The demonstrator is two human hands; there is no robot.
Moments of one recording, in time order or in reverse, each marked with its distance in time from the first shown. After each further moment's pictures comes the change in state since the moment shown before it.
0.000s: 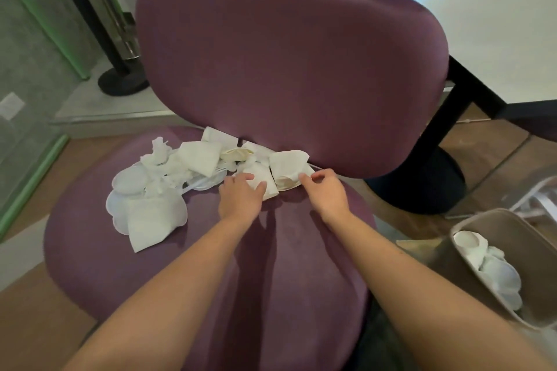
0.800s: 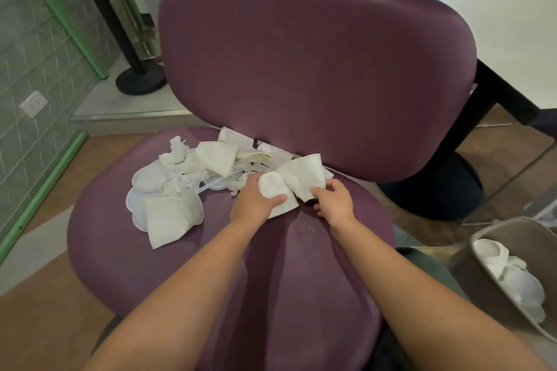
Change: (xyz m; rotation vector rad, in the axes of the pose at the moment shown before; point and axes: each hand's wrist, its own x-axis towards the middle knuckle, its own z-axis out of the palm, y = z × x) left_hand 0.000 -0.015 -0.010 -0.193 -0.113 0.018; right_hand 0.002 0.008 0.030 0.368 -0.069 0.144
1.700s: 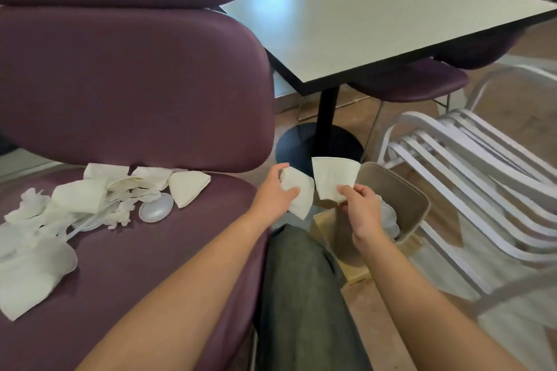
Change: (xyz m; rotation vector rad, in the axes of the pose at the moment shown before) left_hand -0.117 0.162 0.170 -0.077 -0.454 0.397; right_hand -0.071 0.058 -0.263 0.363 0.495 0.009
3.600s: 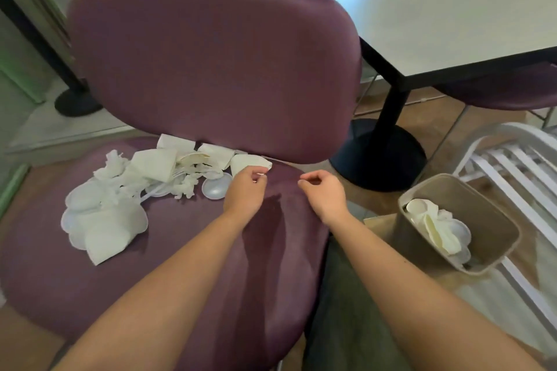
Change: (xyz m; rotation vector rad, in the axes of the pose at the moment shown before) left_hand -0.013 -0.092 -0.119 0.092 0.386 -0.187; right_hand -0.042 0.004 0.155 -0.472 -0.395 -0.252
